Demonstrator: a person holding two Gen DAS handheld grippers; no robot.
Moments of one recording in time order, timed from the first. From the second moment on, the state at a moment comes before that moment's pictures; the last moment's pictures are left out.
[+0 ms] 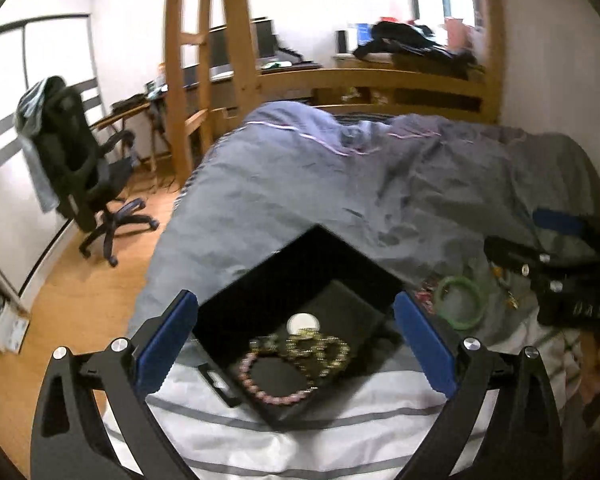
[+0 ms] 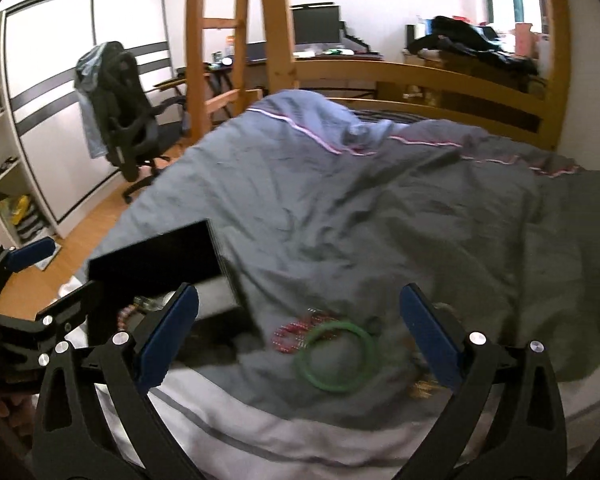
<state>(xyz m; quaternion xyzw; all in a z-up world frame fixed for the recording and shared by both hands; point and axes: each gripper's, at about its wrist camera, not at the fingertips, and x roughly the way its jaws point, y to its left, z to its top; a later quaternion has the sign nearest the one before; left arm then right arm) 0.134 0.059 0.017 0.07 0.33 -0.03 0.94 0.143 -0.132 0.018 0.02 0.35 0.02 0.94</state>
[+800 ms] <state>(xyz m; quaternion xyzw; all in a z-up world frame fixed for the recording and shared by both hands) 0.151 -0.072 -0.067 0.08 0.39 -0.18 0.90 0.106 -0.249 -0.032 0.05 0.36 -0.01 0.93</state>
